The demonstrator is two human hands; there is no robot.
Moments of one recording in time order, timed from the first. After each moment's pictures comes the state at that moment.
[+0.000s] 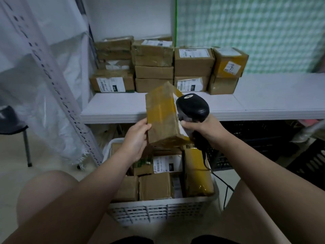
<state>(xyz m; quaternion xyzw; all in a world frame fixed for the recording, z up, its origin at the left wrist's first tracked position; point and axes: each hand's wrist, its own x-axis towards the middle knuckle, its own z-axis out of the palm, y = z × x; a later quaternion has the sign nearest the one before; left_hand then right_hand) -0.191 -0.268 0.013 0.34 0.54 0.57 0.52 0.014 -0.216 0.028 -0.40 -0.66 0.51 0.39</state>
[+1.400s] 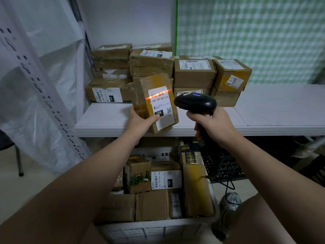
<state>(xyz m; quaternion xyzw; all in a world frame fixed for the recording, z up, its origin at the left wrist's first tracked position) -0.213 -0.163 0.040 0.43 0.66 0.50 0.34 0.007 -0.188 0.095 -0.46 -0.68 0.41 0.41</state>
